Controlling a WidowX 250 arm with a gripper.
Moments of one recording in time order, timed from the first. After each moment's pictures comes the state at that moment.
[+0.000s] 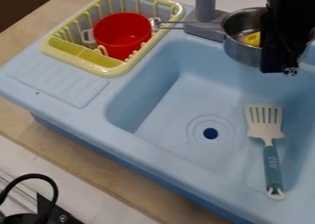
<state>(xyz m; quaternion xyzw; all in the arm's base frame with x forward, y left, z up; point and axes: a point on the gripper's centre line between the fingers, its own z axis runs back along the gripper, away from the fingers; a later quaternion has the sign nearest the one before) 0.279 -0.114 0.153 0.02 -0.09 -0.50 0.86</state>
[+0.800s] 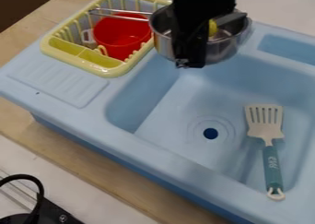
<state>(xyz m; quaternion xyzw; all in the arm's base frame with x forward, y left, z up) 0.230 -0.046 0.166 0.02 -0.09 -0.57 0.82</state>
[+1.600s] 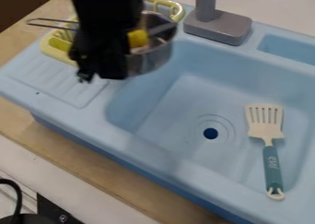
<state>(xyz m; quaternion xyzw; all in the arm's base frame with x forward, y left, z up) 0.185 0.017 0.167 0.03 -0.09 -0.56 0.82</state>
